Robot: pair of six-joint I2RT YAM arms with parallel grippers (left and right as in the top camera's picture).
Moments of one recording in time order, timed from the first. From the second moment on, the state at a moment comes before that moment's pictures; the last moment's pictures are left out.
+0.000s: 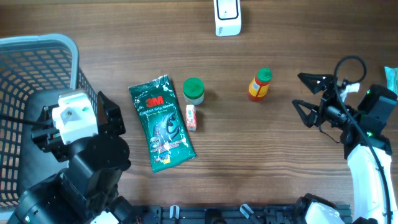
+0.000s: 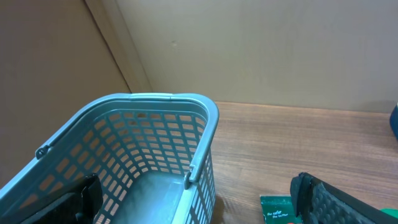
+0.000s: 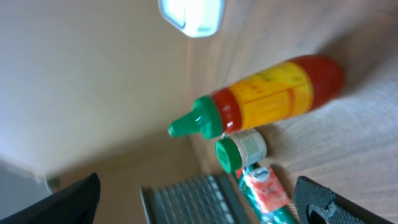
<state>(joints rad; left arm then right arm) -0.79 0.79 1.28 -1.09 -1.15 -0.36 -0.40 1.18 0.65 -0.19 -0.97 1.14</state>
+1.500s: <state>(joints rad) -0.79 0.79 1.28 -1.09 -1.15 -0.36 -0.04 1.68 0.72 0.27 -0.78 1.72</state>
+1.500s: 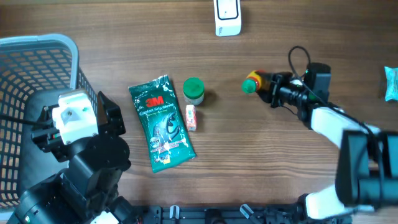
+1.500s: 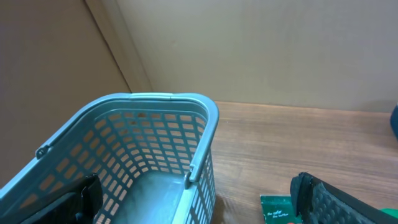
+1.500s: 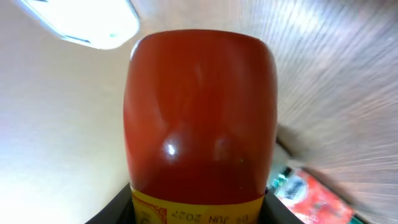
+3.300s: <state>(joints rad) -0.79 0.79 1.28 -1.09 -1.15 -0.36 0.10 1.93 1.90 -1.61 -0.14 0.66</state>
